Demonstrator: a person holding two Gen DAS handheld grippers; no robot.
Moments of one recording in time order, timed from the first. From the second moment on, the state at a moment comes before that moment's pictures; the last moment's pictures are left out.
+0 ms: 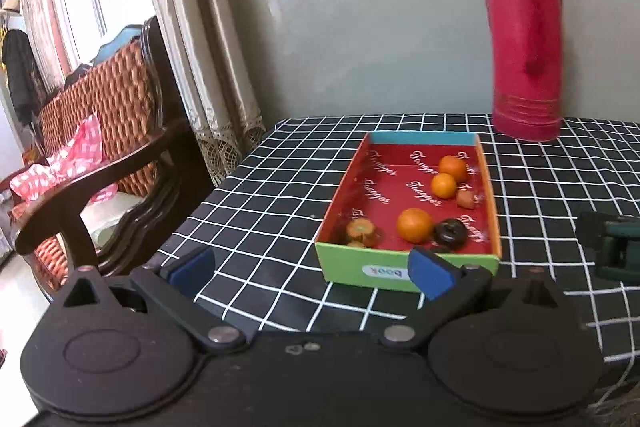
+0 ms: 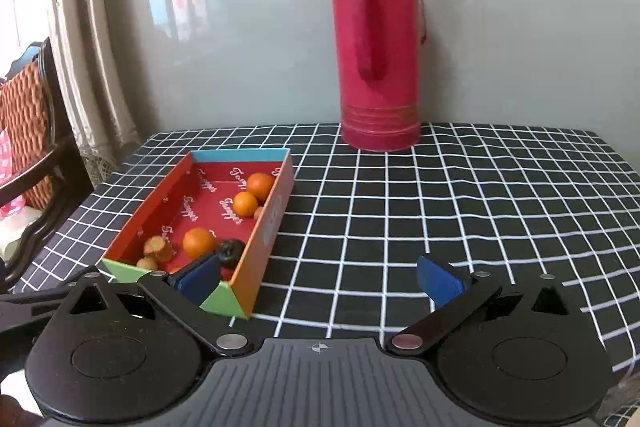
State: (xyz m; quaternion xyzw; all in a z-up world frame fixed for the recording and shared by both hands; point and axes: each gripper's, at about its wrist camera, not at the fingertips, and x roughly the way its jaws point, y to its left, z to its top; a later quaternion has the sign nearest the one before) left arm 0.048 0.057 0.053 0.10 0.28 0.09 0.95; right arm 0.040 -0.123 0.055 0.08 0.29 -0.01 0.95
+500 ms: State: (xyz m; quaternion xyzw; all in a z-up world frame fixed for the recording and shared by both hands) left arm 0.030 0.055 0.060 0.09 0.26 0.09 0.96; right arm -0.001 -0.130 0.059 0.09 0.28 -0.03 0.96
